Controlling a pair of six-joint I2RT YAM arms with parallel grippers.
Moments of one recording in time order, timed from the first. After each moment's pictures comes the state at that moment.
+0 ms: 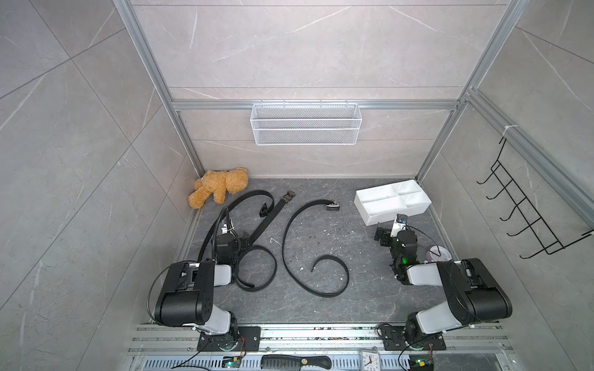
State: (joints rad) left arm 0.01 1.51 0.34 0.72 -0.17 -0.02; right arm 0.11 1.52 0.33 0.90 0.24 0.05
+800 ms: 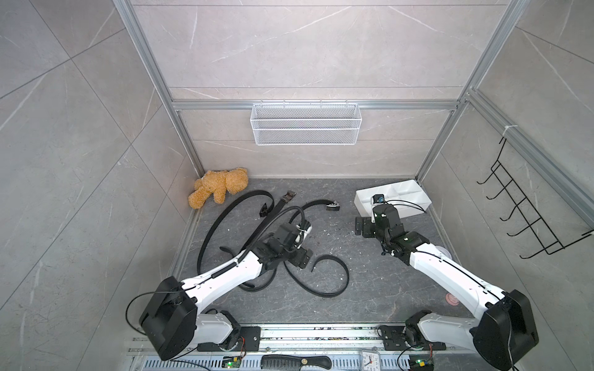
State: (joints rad) left arm -0.81 1.37 0.89 -0.41 0.01 -0.07; right arm 0.45 1.27 0.92 -0.38 0.28 0.27
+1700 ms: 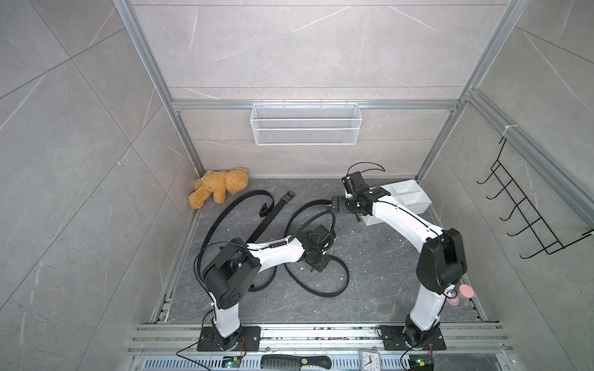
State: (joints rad) left arm -0.91 1.82 1.17 -0.53 0.06 -0.15; right arm 0.46 1.90 1.65 -0.71 0.15 0.34
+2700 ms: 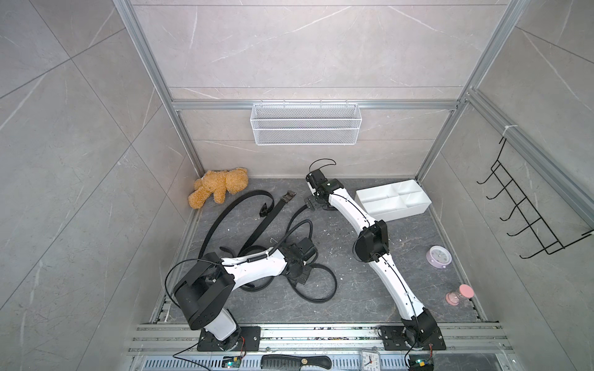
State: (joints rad) left arm -0.91 1.57 0.91 -0.66 -0.06 -0.40; right arm 0.52 2.77 2.76 -1.08 0.23 -0.10
